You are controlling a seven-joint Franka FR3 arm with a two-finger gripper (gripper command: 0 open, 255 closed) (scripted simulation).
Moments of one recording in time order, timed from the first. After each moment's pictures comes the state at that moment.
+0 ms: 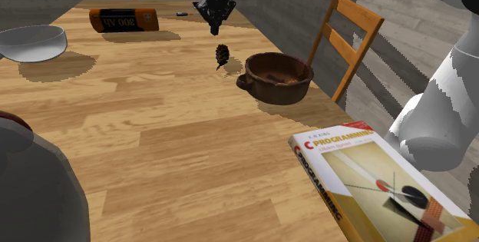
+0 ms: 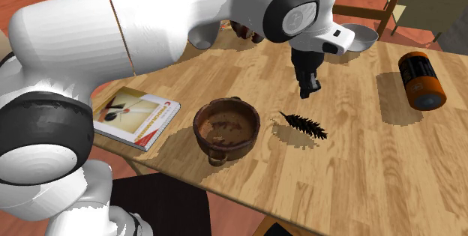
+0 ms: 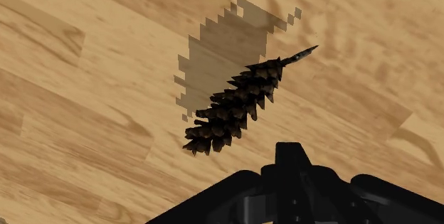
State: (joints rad) arm 0.08 0.06 0.25 -1.59 -0.10 1.82 0.40
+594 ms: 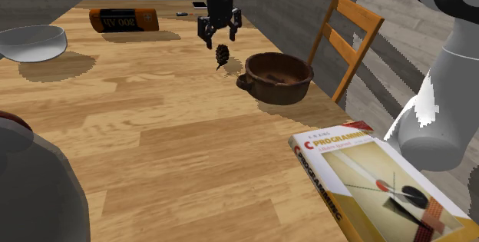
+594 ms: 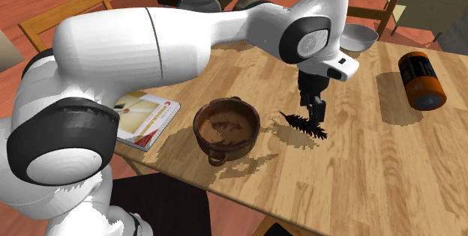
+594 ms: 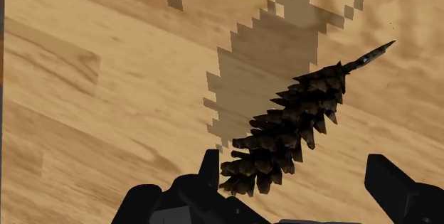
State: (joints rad) arm 0.07 0.14 0.23 -1.60 -0.18 1.79 0.51
